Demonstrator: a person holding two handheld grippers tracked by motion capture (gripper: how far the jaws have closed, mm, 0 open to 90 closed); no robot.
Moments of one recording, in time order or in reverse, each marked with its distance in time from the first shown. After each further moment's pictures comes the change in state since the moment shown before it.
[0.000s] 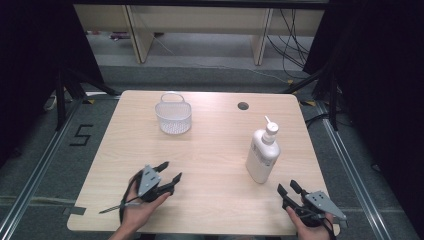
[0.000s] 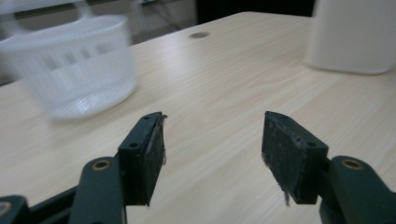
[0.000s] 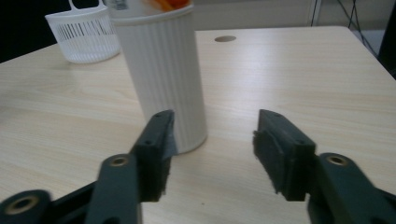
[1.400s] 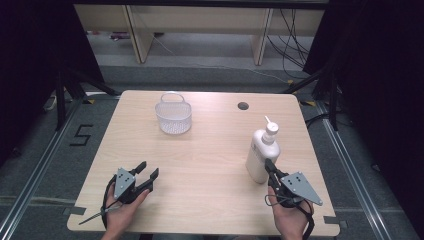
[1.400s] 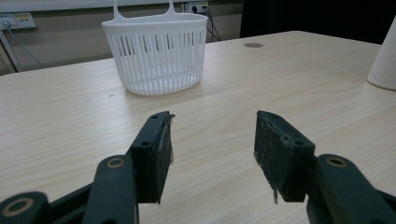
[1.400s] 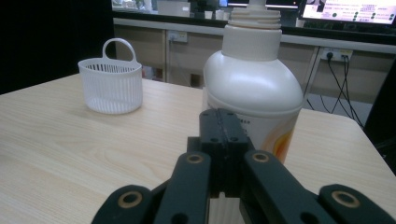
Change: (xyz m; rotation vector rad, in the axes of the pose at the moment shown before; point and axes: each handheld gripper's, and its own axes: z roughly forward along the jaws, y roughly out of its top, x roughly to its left) left arm 0.029 -0.015 -0.018 -0.054 0.112 -0.107; right arm 0.067 0.068 0.023 -0.123 -0.007 -0.171
